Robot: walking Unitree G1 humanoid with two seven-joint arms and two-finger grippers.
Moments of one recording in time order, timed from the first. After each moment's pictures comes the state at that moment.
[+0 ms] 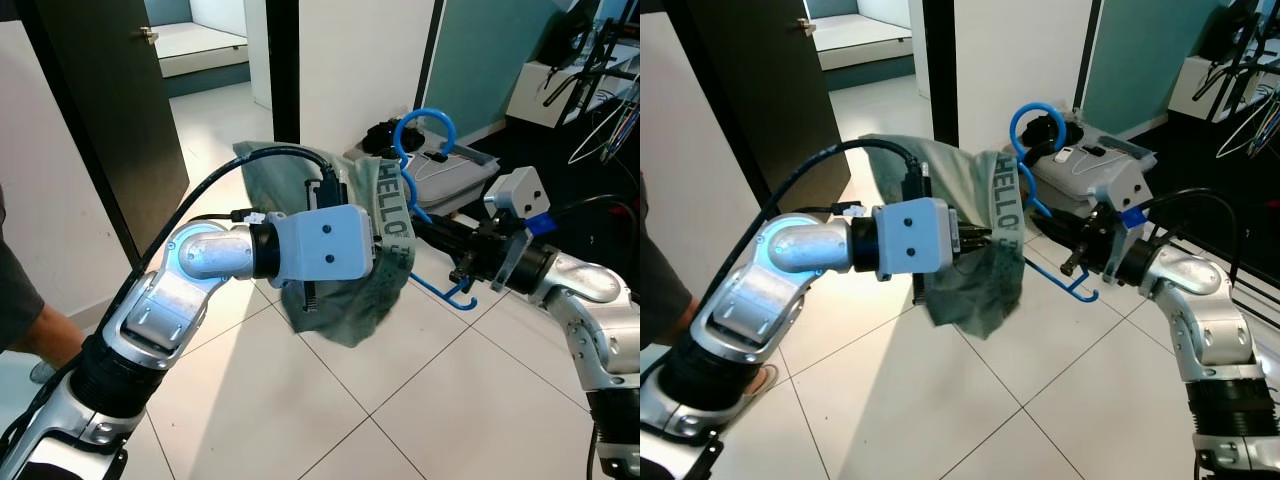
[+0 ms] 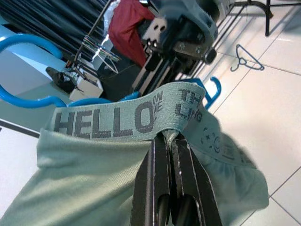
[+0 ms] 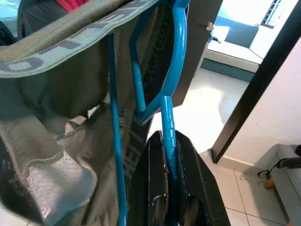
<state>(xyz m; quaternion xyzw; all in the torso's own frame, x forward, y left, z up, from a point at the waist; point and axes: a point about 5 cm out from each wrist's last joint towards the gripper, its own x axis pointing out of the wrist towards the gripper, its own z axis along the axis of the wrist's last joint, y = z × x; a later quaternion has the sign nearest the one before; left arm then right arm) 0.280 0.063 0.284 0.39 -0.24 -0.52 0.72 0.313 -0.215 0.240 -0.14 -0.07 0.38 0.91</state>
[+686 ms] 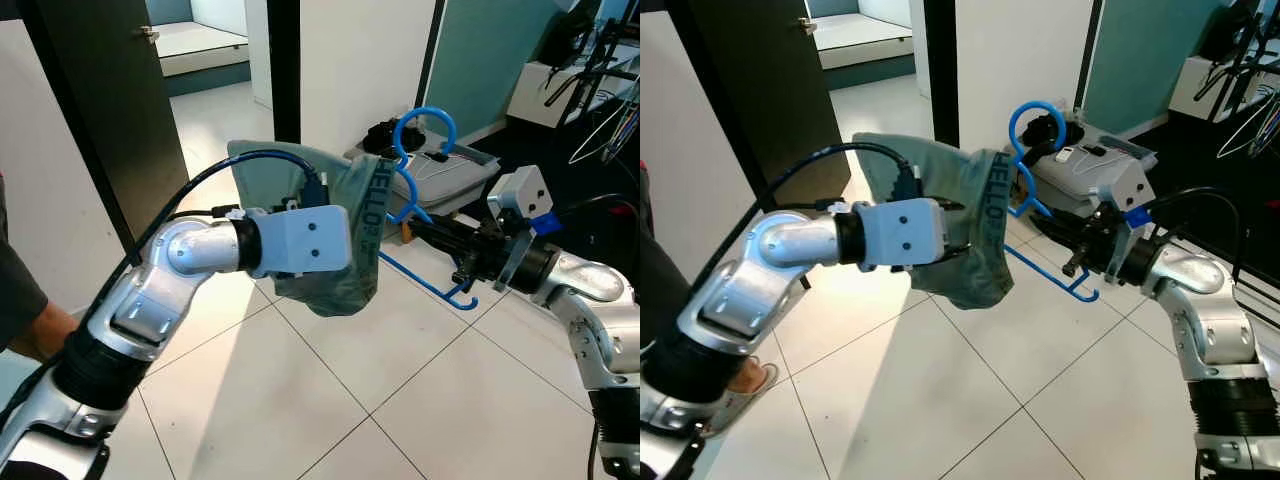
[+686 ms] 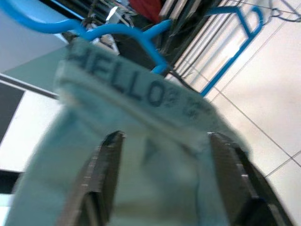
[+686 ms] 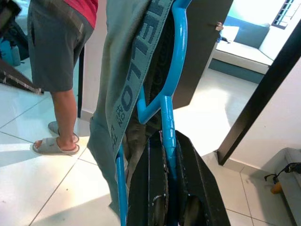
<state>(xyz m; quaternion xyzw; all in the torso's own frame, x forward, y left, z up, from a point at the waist) 0.300 0.088 0.281 0.45 -0.21 -0.45 0.74 0.310 -0.216 0.241 -0.14 -0.07 0.39 0.91</state>
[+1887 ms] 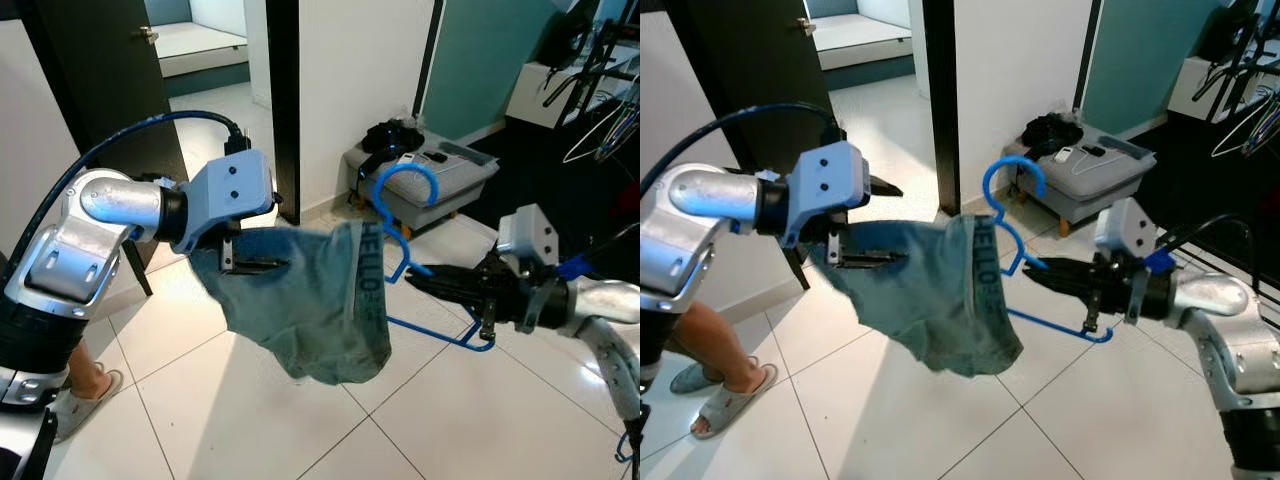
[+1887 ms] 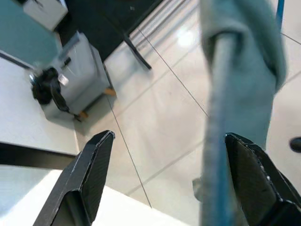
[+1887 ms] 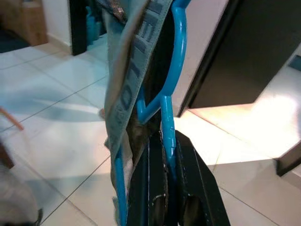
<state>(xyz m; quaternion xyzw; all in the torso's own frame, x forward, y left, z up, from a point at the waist) 0.314 0.149 0.293 0.40 -0.04 -0.52 0.75 0.274 -0.212 0.226 -0.17 -0.01 0.54 0.82</state>
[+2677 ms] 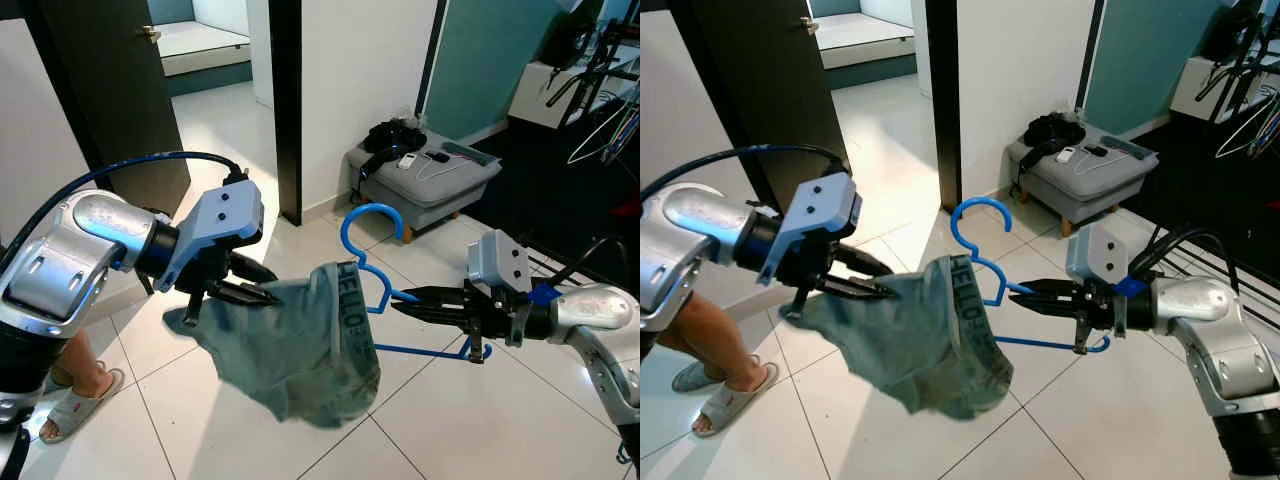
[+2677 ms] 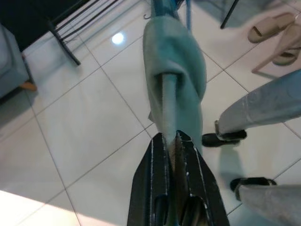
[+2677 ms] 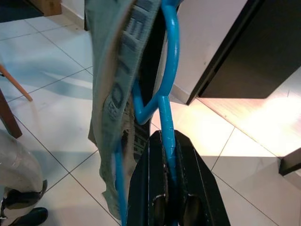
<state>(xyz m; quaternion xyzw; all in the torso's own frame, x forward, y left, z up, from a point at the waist) 0.288 0.153 0.272 0.32 0.08 -0.63 0.70 0.274 -0.202 0.218 -0.22 0.01 0.56 0.79</state>
